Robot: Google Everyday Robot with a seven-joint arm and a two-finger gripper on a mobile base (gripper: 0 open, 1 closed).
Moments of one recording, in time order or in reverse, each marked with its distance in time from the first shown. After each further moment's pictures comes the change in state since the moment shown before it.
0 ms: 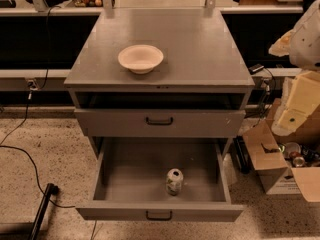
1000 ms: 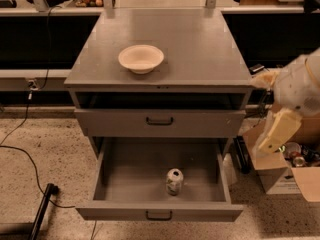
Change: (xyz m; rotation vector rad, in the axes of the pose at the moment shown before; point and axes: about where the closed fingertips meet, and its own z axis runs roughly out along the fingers) arm 0.007 0.006 0.088 -0.058 -0.255 -0.013
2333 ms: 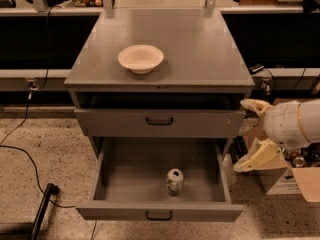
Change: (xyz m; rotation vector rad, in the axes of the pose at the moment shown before) arm 0.027 0.002 0.076 0.083 -0.311 0.020
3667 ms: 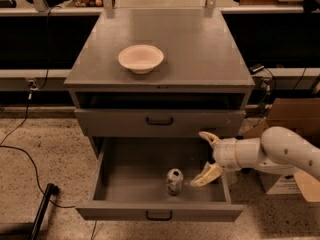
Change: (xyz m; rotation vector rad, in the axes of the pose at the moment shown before) arm 0.078 0.019 0.201 -0.095 -0.199 0.072
